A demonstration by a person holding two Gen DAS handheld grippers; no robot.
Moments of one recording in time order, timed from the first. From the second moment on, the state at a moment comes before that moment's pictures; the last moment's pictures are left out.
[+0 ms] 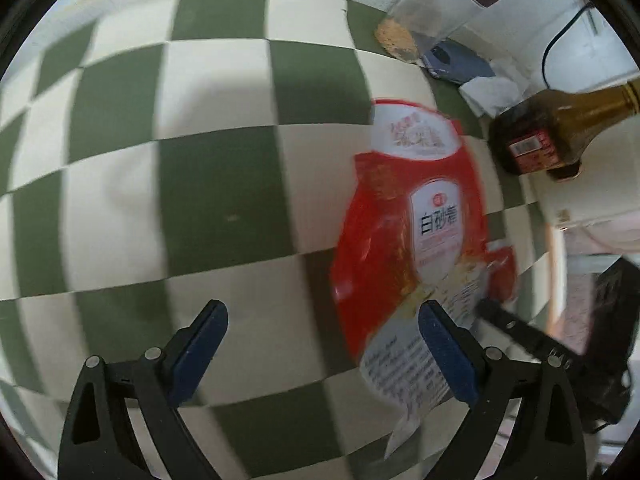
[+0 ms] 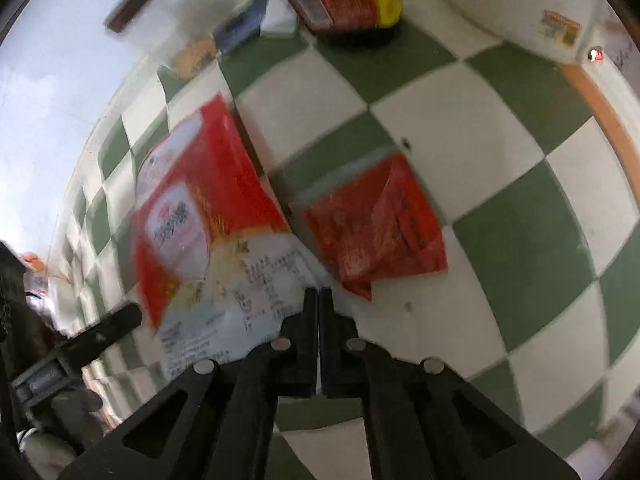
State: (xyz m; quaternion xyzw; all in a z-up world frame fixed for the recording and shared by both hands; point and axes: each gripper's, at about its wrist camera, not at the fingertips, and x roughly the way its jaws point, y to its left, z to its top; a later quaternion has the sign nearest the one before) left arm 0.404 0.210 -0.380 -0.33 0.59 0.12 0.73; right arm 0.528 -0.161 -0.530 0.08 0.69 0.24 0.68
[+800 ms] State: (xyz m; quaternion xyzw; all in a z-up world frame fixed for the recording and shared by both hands) left arm 0.435 0.197 -0.316 -0.13 0.55 0.16 0.81; right arm 0.549 -0.174 -0.502 0.09 0.65 0.16 0.73
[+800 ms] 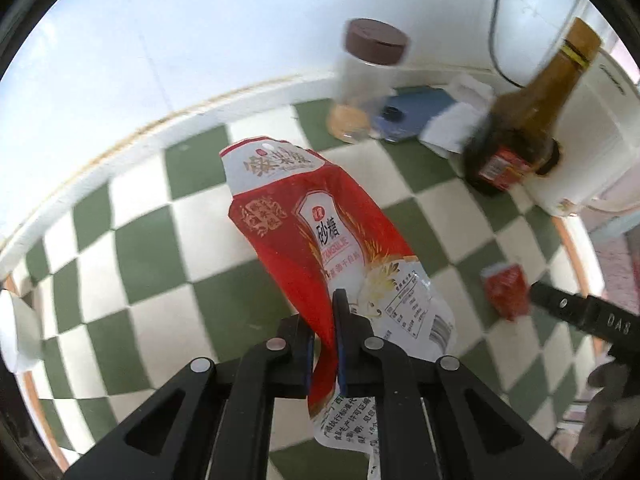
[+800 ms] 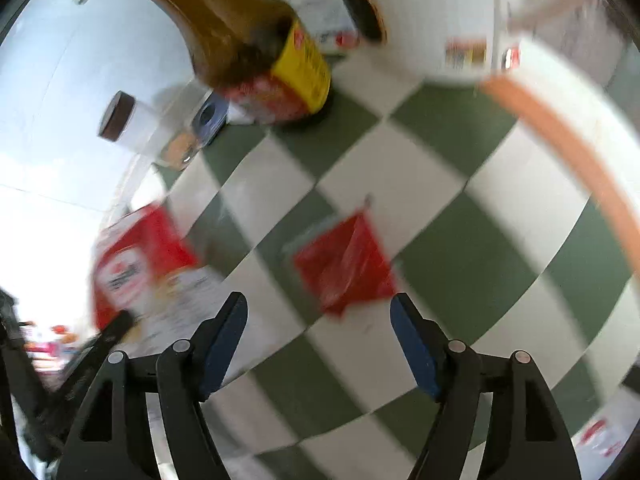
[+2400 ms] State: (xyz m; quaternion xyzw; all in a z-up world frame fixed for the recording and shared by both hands) left arm 0.297 -0.390 -0.444 0.11 0.67 -0.32 0.67; right arm 0.087 -0.695 -0.621 0.39 0.58 -0.25 0.67
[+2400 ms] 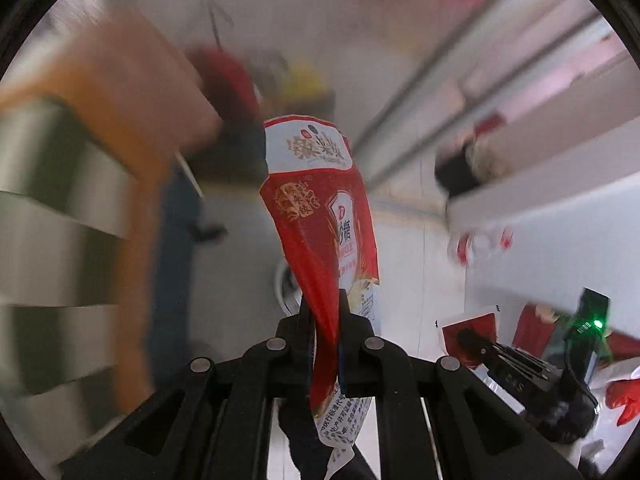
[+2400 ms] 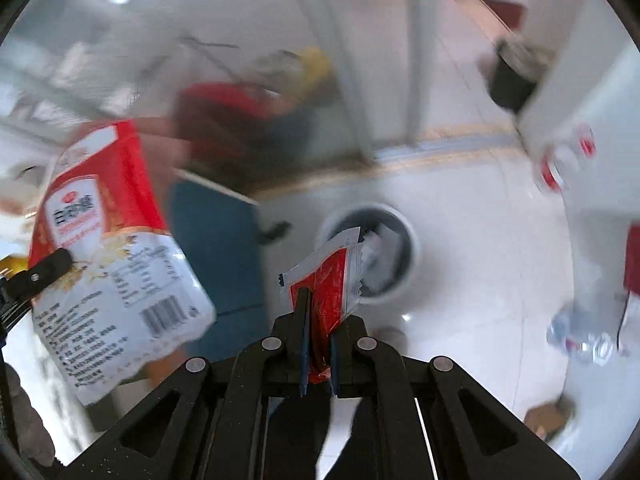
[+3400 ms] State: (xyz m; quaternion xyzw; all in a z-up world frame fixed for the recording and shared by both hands) left arm 0.299 -0.496 -0.823 0.21 0.75 -0.24 0.58; right arm 0.085 -0.786 -0.999 0.50 0.62 -0.22 0.57
